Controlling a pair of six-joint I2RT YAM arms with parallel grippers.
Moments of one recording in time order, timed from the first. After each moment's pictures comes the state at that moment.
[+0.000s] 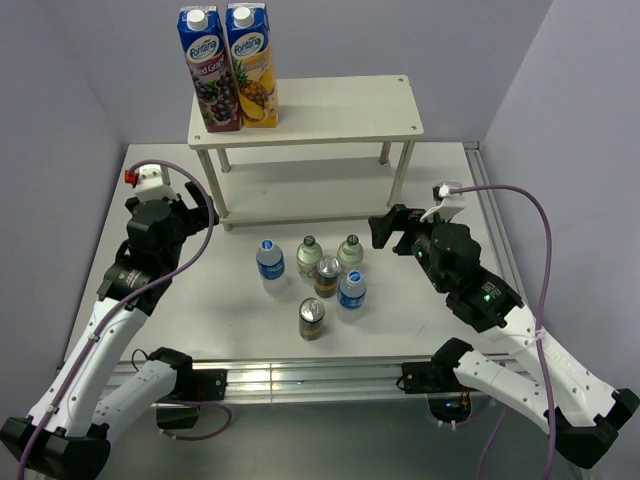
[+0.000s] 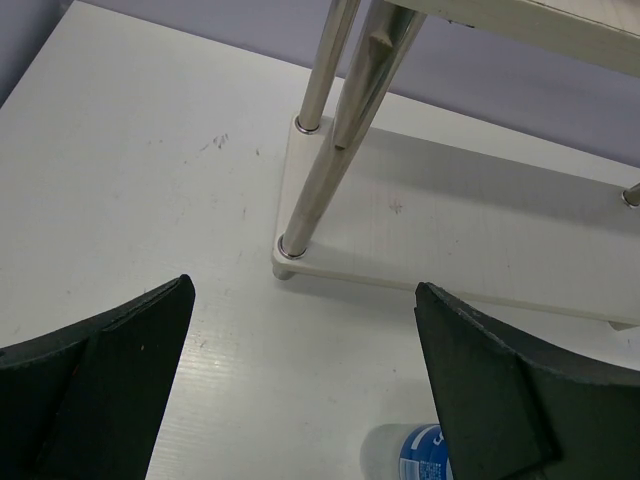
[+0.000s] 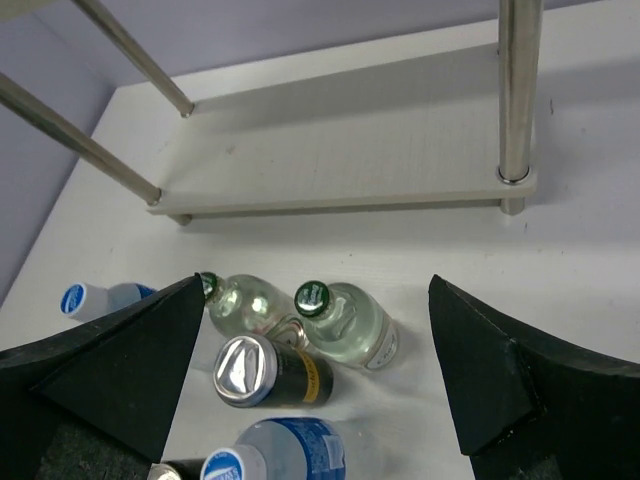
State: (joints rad) left arm -0.34 0.84 0.91 -0.32 -0.39 -0.36; right arm 0.67 0.72 0.84 -0.33 0.39 0.48
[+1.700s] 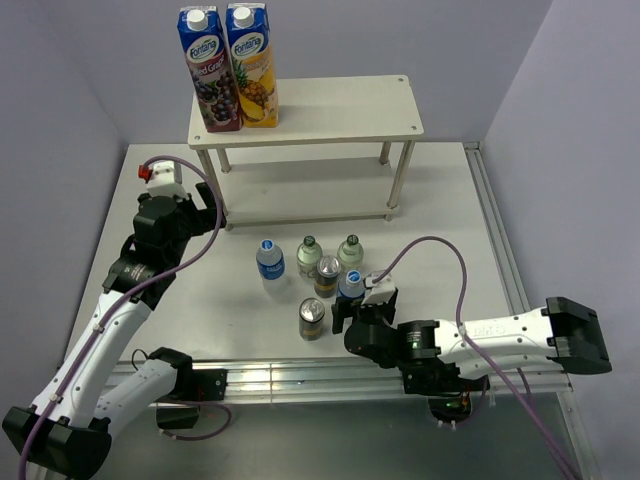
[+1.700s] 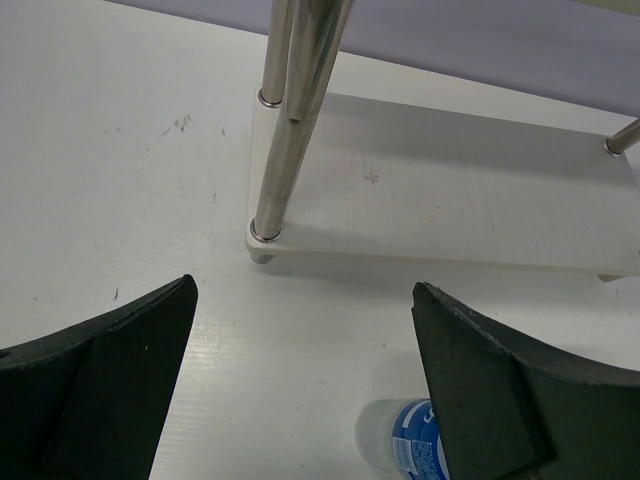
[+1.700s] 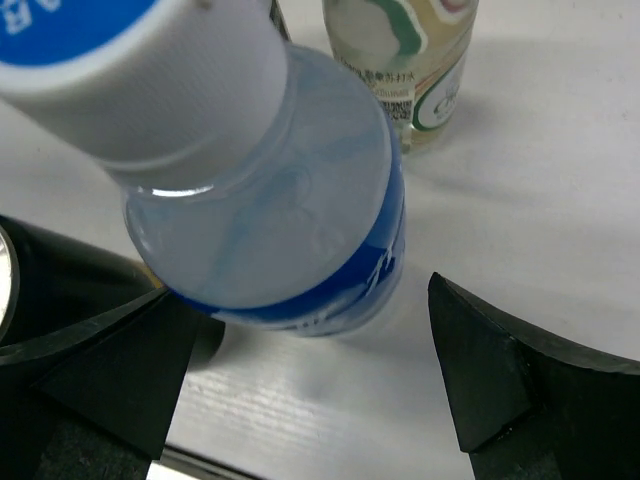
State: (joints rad) left arm -0.34 0.88 0.92 -0.32 -0.29 -0.33; right arm 1.45 0.97 0.43 -0.29 0.97 0.93
